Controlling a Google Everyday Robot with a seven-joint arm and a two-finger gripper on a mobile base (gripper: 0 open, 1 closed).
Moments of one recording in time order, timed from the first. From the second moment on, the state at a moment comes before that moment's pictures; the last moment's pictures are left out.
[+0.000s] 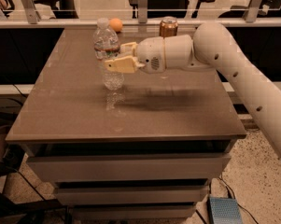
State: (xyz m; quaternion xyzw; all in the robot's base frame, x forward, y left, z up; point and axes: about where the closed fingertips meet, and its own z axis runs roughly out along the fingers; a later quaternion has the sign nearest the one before) arm 0.598 0.070 0.921 -0.58 -0.50 -0.47 0.44
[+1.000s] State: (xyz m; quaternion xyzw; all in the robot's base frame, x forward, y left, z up) arm 0.600 0.067 0.908 -0.59 -0.49 -0.46 0.45
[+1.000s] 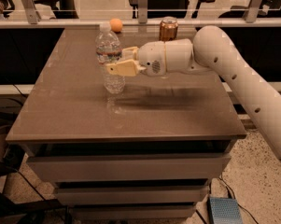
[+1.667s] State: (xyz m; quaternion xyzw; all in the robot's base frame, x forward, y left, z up) arm 0.599 0.065 0.903 -0.59 -0.49 -0.46 0.45
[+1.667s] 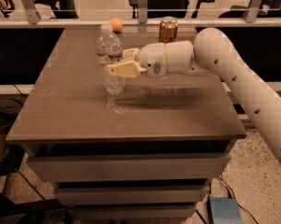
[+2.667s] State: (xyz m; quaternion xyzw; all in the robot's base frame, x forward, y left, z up) arm 0.597 0.063 0.905 -0.59 -0.50 -0.45 0.45
